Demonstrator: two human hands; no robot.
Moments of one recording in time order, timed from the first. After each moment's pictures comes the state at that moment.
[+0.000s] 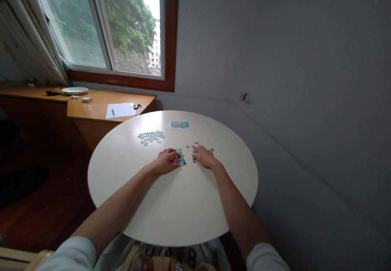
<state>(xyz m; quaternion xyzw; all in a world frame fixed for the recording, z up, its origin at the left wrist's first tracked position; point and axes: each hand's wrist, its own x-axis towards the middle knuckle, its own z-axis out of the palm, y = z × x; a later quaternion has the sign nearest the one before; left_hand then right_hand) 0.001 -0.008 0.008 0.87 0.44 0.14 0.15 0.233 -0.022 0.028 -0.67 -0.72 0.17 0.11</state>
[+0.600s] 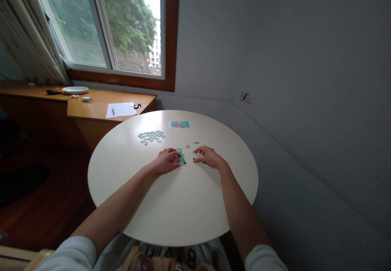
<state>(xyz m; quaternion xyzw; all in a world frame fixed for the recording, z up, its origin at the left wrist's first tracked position) 0.002 -0.012 0.014 0.87 0.44 0.14 0.15 0.253 -0.023 0.032 -0.61 -0.73 0.24 0.22</state>
